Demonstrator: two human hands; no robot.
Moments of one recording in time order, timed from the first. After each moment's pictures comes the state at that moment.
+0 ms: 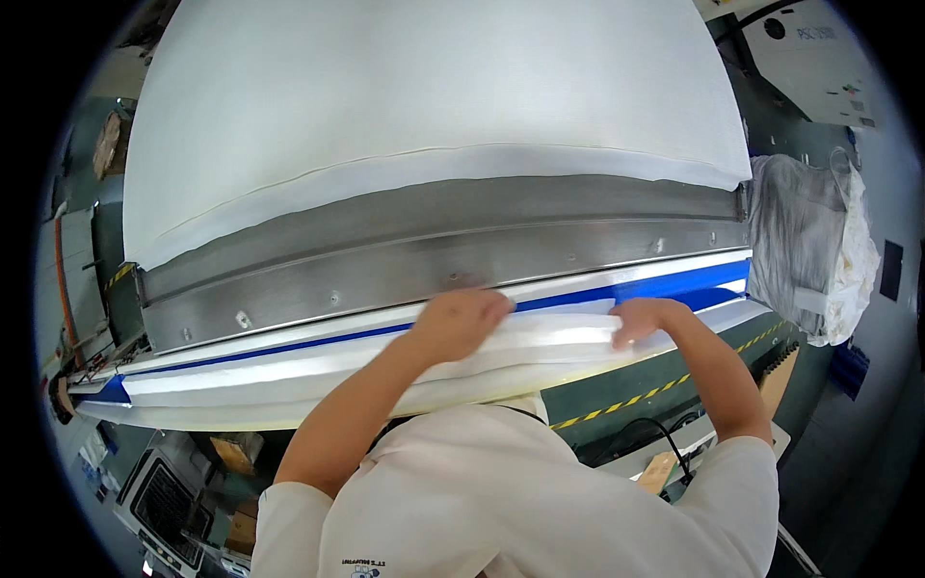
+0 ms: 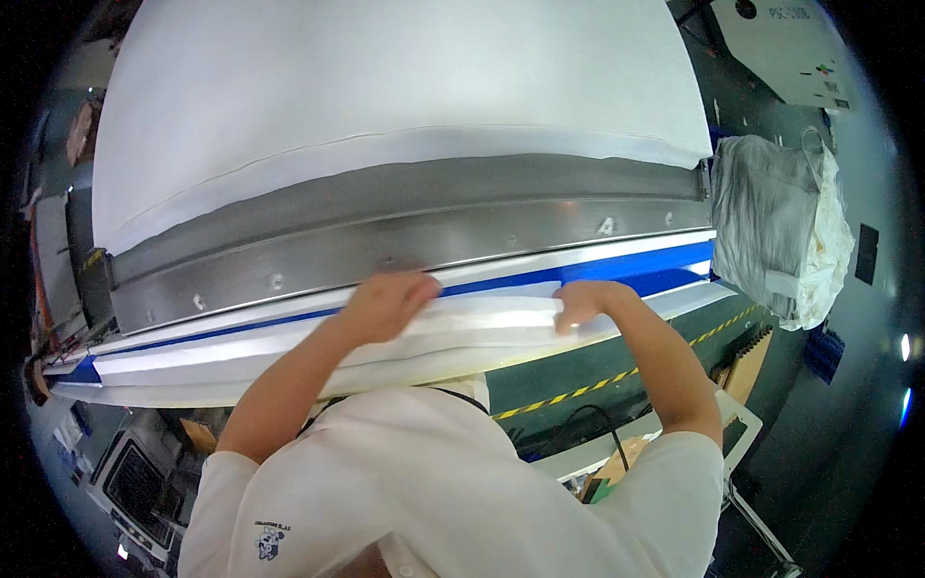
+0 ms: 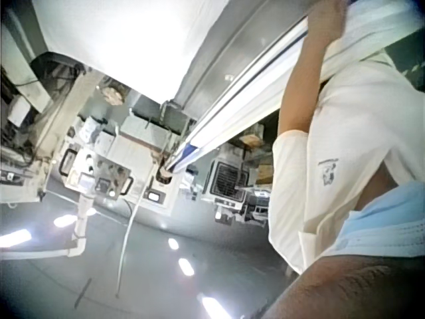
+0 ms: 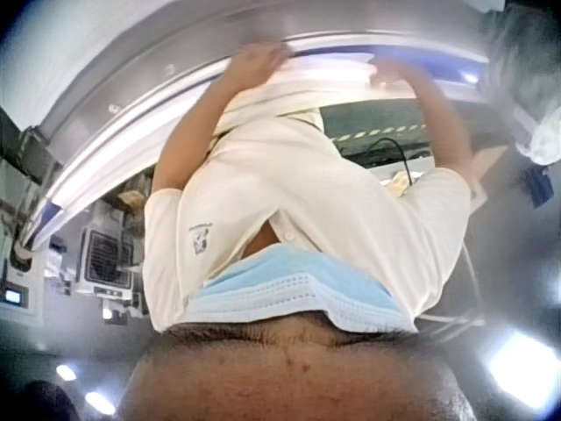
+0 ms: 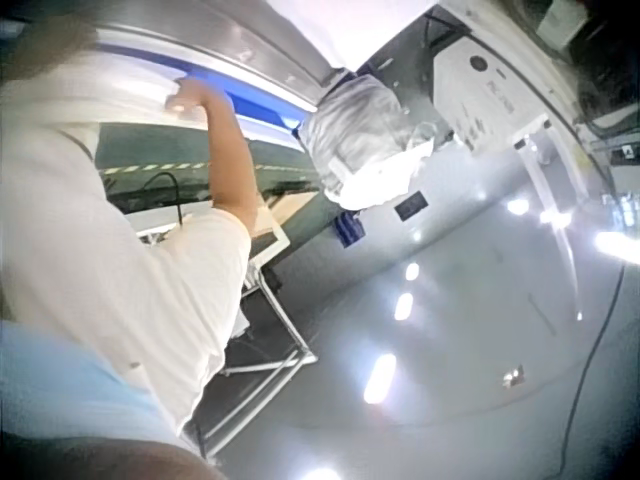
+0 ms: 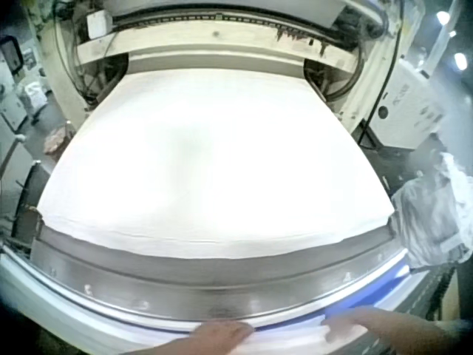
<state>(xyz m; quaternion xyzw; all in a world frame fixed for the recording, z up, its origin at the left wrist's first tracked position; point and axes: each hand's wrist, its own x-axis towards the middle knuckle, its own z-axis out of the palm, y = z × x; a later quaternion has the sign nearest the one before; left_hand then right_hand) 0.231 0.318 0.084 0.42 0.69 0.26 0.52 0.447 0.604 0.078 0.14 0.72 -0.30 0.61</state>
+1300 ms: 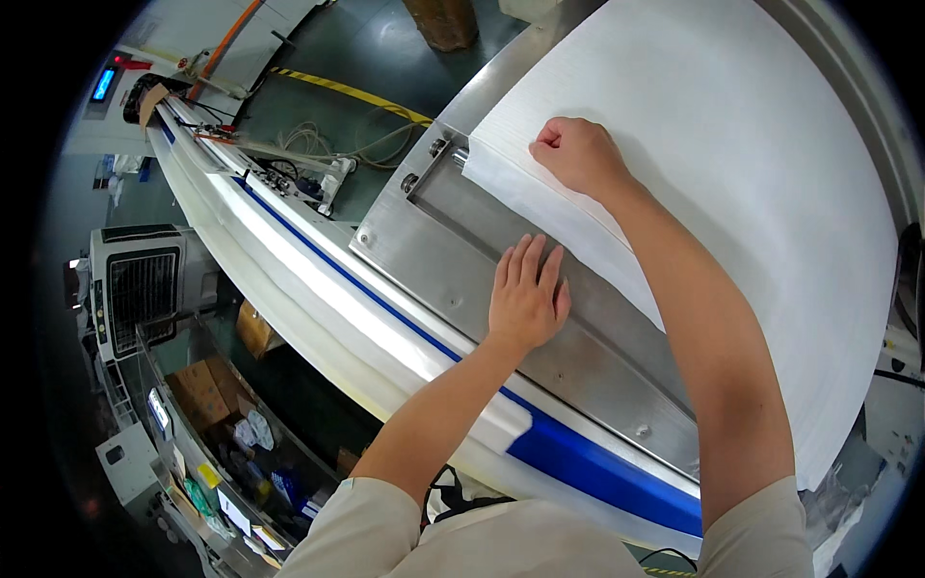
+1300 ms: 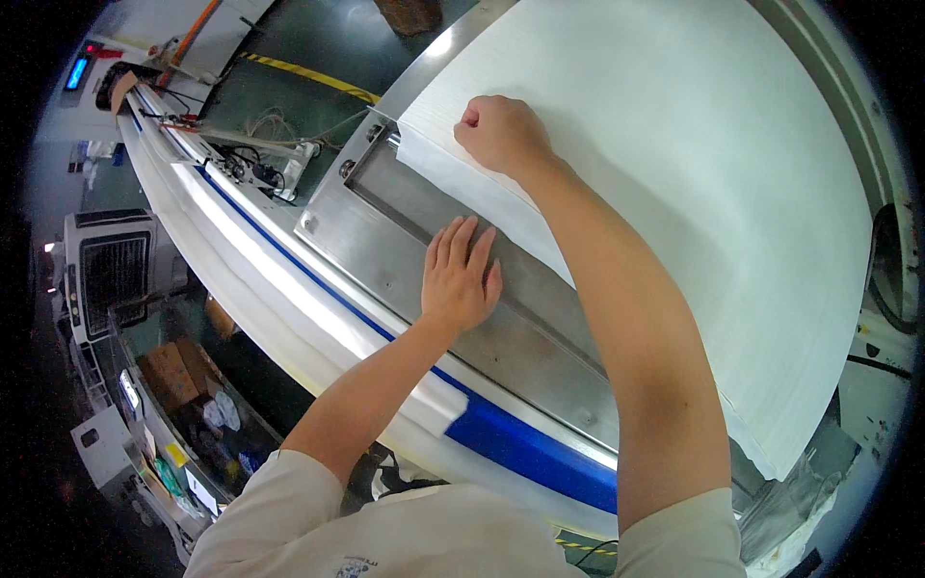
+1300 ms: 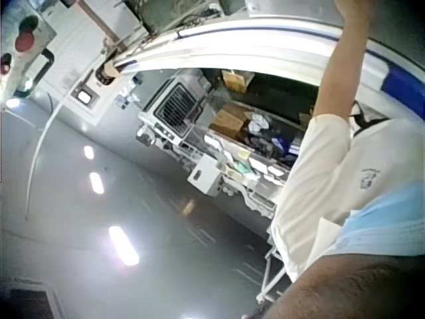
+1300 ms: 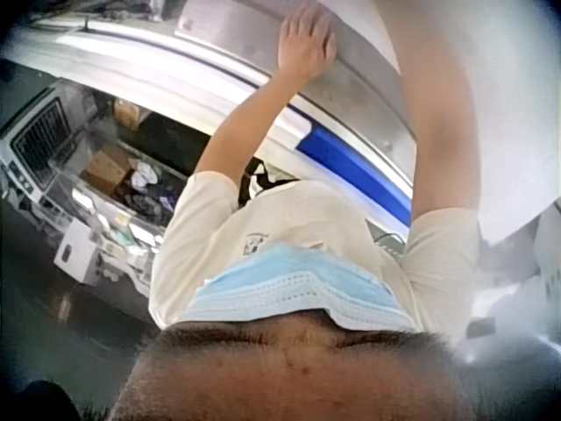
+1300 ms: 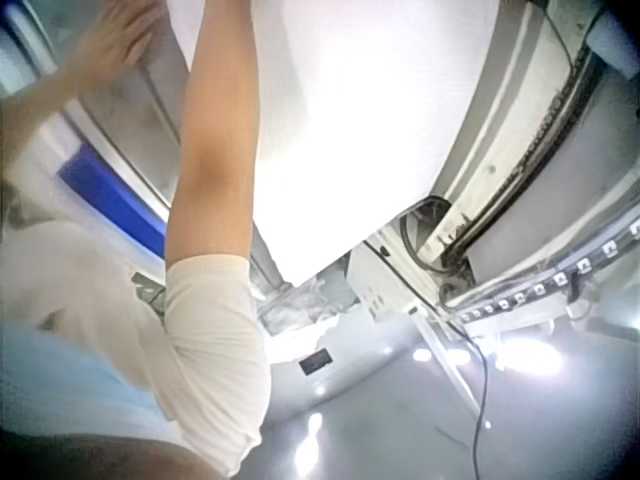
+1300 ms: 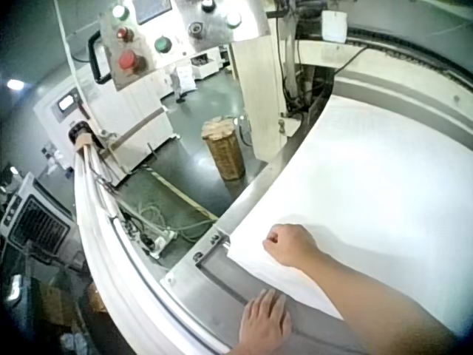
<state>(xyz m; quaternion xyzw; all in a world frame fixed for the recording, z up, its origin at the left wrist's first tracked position) -0.024 0.006 0.007 0.12 0.96 0.22 -0.10 -0.211 0.107 0.067 -0.13 0.93 -0.34 0.08</state>
